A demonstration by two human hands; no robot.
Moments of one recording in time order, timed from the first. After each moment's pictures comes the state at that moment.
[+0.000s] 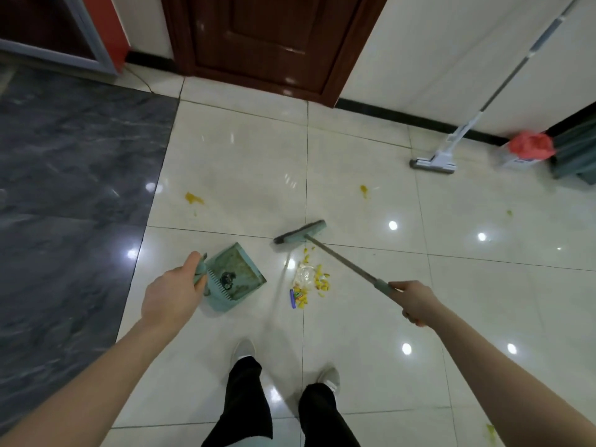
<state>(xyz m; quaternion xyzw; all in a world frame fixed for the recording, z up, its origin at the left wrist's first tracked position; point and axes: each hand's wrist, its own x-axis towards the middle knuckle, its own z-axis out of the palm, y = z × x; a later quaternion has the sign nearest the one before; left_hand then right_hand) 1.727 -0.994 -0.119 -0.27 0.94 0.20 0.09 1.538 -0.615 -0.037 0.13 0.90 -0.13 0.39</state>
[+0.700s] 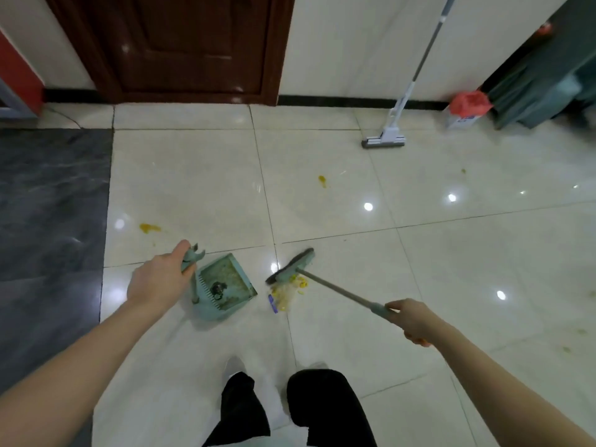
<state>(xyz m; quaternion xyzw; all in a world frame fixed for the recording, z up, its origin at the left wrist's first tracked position) 1.628 -0.952 -0.096 -0.16 0.97 0.15 0.10 1.575 -0.503 -0.030 0.16 0.87 -0.09 0.46</state>
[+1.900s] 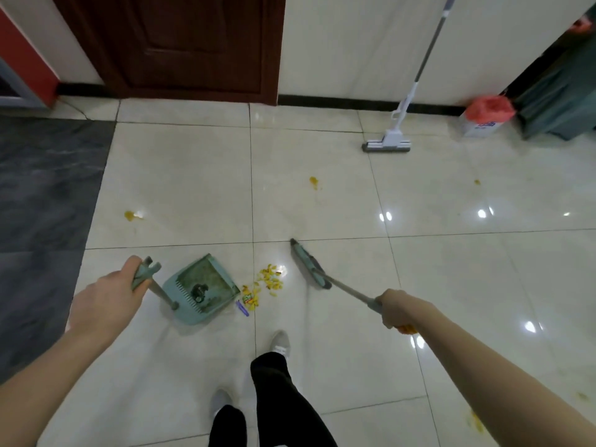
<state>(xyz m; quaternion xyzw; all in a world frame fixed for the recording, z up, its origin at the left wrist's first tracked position) 1.649 -0.768 -0.073 -0.25 0.96 0.09 0.09 1.472 -0.318 -0.066 0.03 0.87 0.05 0.49</state>
